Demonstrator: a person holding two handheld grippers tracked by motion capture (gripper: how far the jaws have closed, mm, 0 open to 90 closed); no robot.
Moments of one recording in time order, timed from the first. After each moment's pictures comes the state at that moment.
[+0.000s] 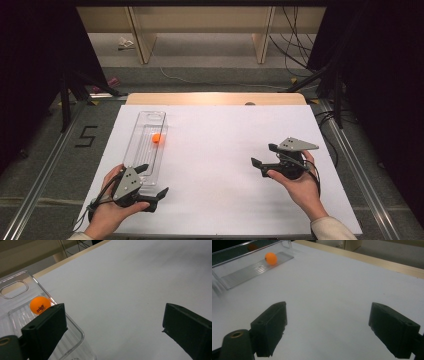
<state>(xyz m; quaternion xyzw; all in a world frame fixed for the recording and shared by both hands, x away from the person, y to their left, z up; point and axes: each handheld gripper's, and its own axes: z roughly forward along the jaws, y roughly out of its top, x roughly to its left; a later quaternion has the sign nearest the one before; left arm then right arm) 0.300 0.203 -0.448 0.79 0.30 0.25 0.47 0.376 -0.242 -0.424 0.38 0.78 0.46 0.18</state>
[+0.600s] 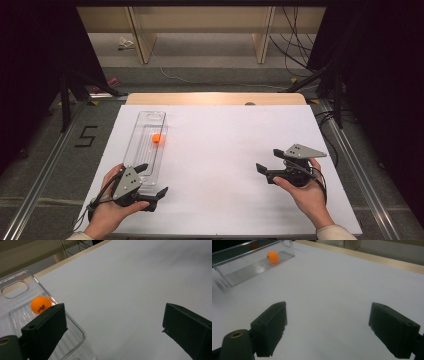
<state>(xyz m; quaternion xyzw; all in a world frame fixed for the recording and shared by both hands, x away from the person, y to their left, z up) 0.301 0.204 -0.448 0.79 0.30 0.25 0.47 0.359 -0.254 -0.429 0.38 0.78 0.47 0.18</state>
